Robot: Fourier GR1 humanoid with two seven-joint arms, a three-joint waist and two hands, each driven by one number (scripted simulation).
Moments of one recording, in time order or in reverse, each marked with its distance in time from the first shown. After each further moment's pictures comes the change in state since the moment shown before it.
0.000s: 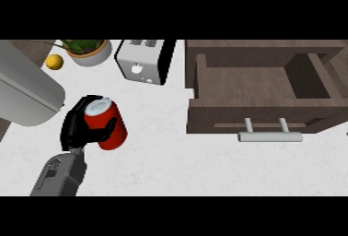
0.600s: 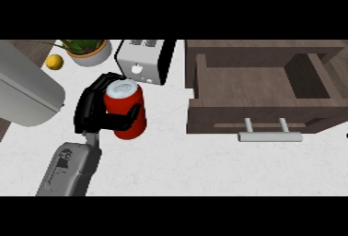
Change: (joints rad) left arm -0.055 -0.059 -0.159 -0.342 -0.097 0.103 0.275; right arm 0.019 0.015 0.025 -0.020 0.032 -0.023 -0.011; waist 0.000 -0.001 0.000
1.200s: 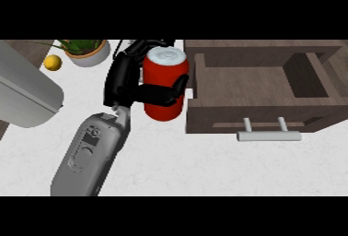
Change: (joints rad) left arm -0.286 -0.063 -0.138 -0.072 -0.089 0.165 0.313; right arm 0.008 -0.005 -0.011 -0.040 -0.027 0.003 0.034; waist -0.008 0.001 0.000
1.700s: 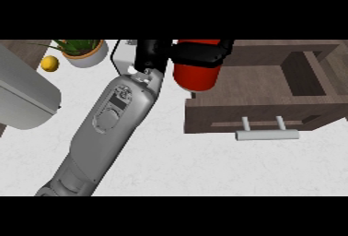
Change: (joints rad) left arm -0.361 -0.007 -0.033 0.233 0.040 0.133 0.071; right arm -0.030 -0.007 -0.003 0.013 0.013 0.003 0.014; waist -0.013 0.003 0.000
